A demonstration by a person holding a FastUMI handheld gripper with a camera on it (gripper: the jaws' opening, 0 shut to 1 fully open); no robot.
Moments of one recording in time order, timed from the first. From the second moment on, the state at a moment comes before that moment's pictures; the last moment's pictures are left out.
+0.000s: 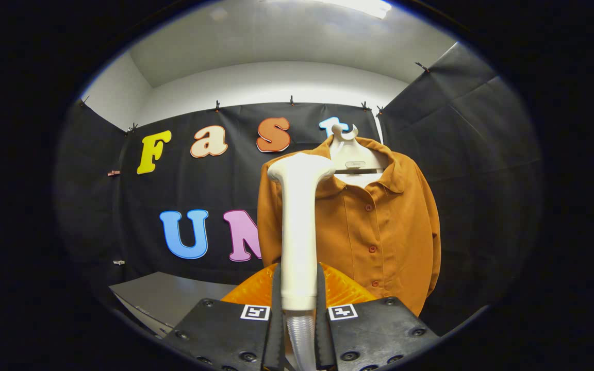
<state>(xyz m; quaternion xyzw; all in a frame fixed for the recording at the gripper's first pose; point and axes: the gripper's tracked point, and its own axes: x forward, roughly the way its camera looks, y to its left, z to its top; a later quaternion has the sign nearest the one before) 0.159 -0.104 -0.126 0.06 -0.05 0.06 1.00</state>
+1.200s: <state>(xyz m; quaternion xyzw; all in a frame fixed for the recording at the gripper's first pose) 0.170 -0.113 -0.260 0.06 0.08 0.03 0.99</state>
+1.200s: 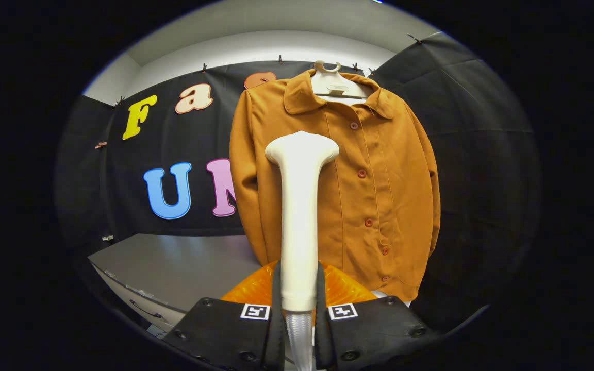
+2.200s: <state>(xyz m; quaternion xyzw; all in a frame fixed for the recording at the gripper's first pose) 0.101 -0.129 -0.406 0.07 0.24 0.00 0.97</state>
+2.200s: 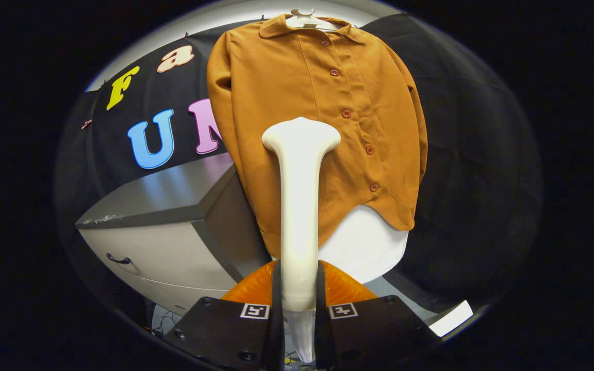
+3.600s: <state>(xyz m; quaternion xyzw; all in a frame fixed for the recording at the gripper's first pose) 0.104 -0.184 -0.114 0.07 -0.05 0.00 1.00</state>
